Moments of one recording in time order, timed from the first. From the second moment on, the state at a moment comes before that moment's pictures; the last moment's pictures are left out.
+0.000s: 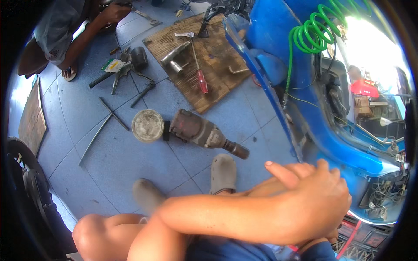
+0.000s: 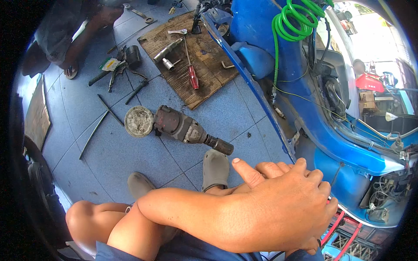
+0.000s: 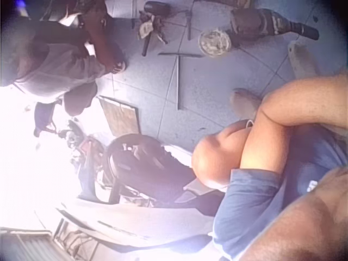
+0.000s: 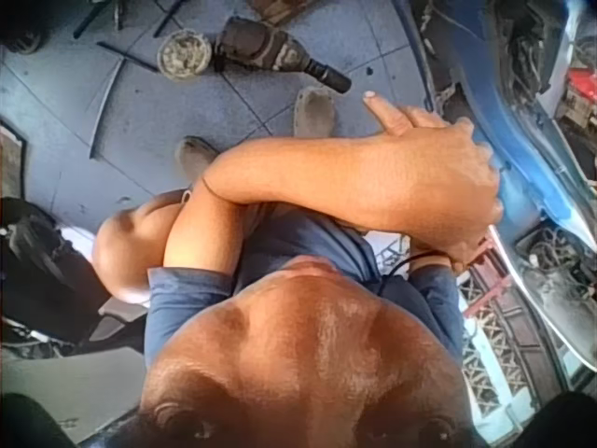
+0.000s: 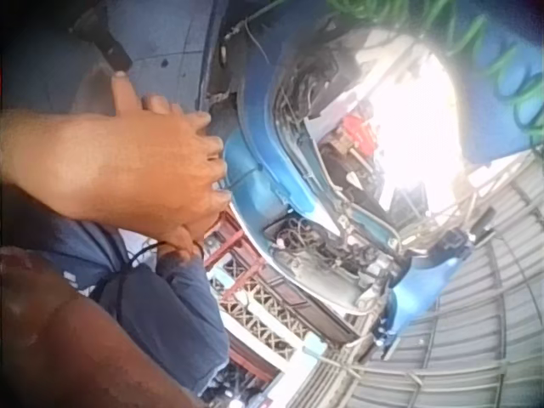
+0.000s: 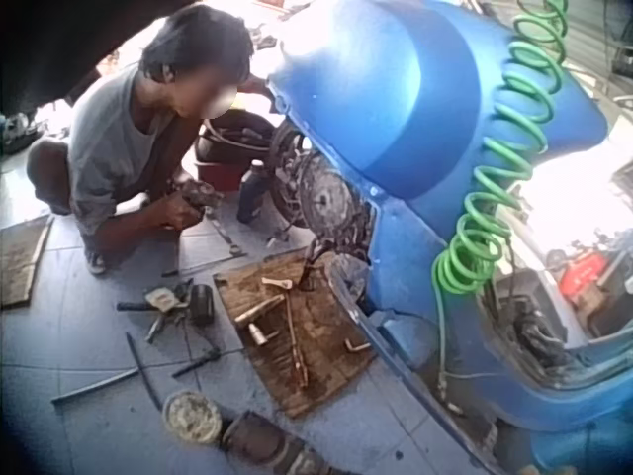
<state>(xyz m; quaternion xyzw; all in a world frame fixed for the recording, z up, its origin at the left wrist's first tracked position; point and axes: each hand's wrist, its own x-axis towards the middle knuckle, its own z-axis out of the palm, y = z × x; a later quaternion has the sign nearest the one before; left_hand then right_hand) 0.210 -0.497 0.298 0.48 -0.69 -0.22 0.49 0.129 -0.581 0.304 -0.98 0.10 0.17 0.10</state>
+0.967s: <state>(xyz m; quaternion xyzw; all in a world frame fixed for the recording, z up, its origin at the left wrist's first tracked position) 0.430 -0.505 0.280 0.75 -0.31 -0.08 0.58 0.157 -0.567 0.351 -0.97 0.06 0.18 0.14</state>
